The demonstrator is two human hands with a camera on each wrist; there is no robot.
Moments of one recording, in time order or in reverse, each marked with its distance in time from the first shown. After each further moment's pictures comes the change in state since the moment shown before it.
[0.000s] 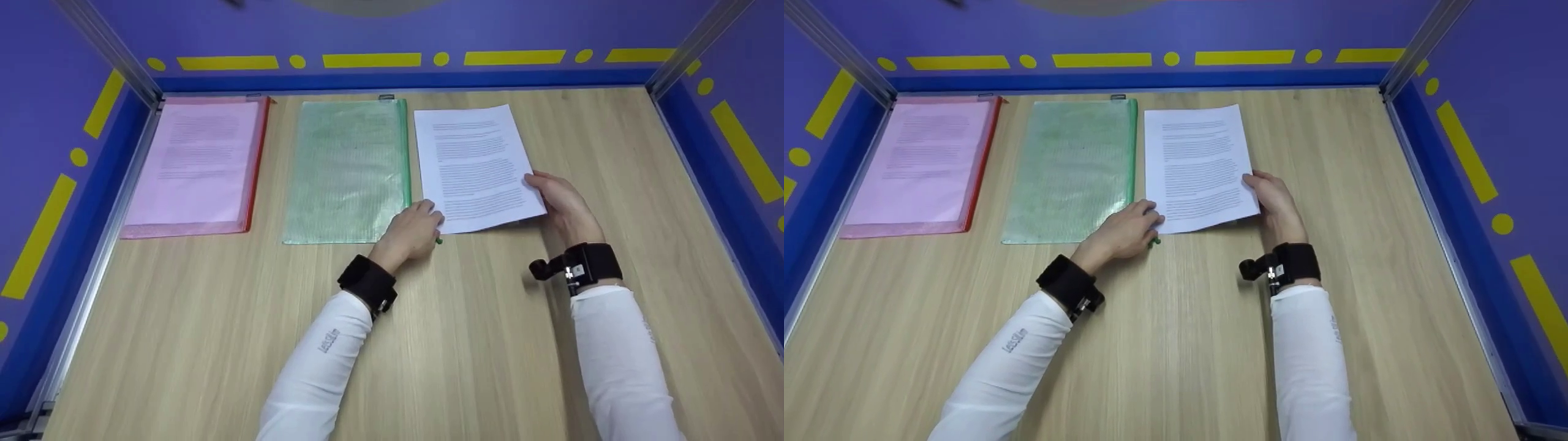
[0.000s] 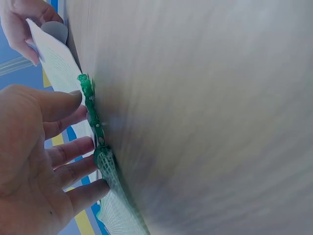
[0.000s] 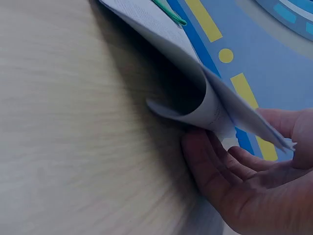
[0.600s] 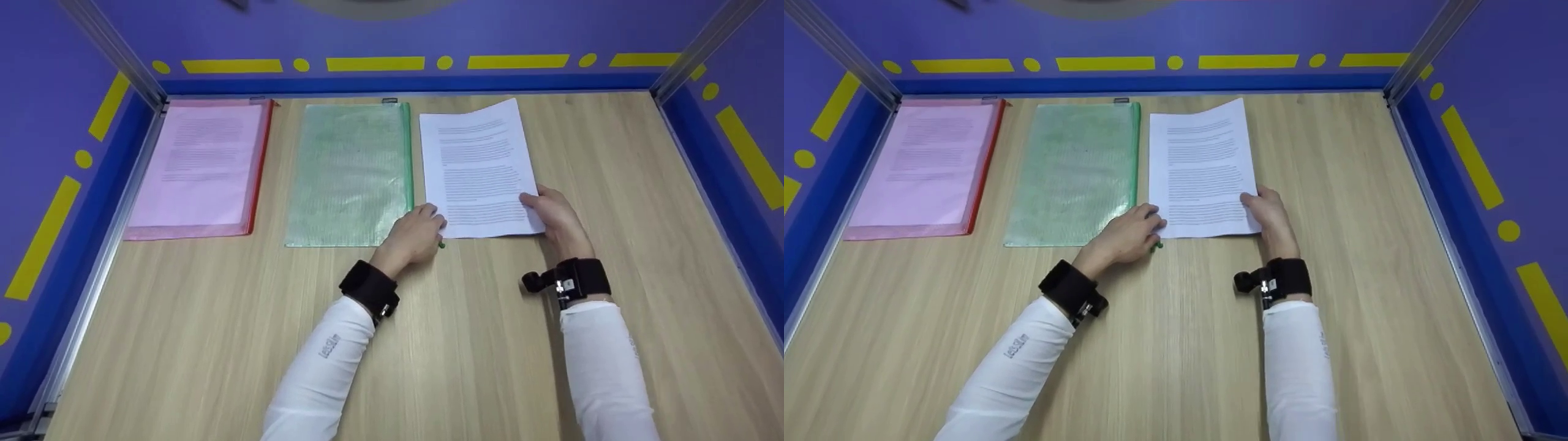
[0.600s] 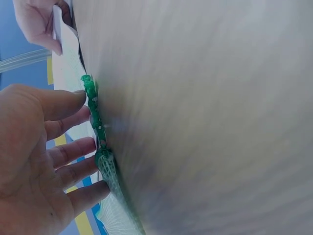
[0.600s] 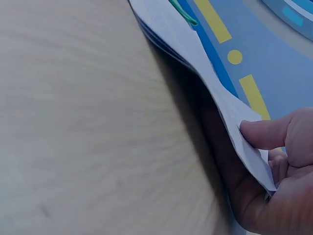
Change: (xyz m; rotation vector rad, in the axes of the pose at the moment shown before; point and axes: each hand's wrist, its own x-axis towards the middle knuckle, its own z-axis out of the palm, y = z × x) left_hand 0.000 -0.001 0.000 -0.014 -0.001 -0.005; right_hand 0.006 0.022 0.007 -0.249 0.075 -0.097
